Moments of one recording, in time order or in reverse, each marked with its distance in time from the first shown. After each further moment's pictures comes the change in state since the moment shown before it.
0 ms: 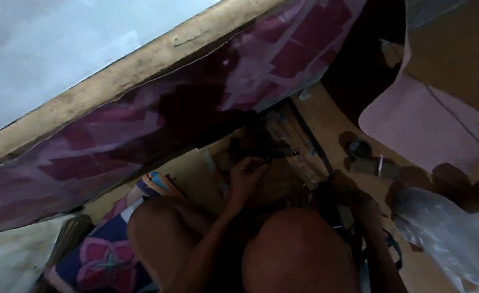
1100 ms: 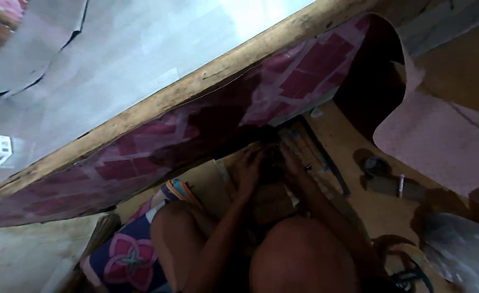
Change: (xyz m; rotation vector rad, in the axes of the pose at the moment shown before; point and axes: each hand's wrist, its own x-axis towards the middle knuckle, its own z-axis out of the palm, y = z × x) left_hand 0.048 0.001 -0.002 -0.032 0.228 0.086; right_hand 0.018 -0.261 0.057 1.015 -0.607 -0.273
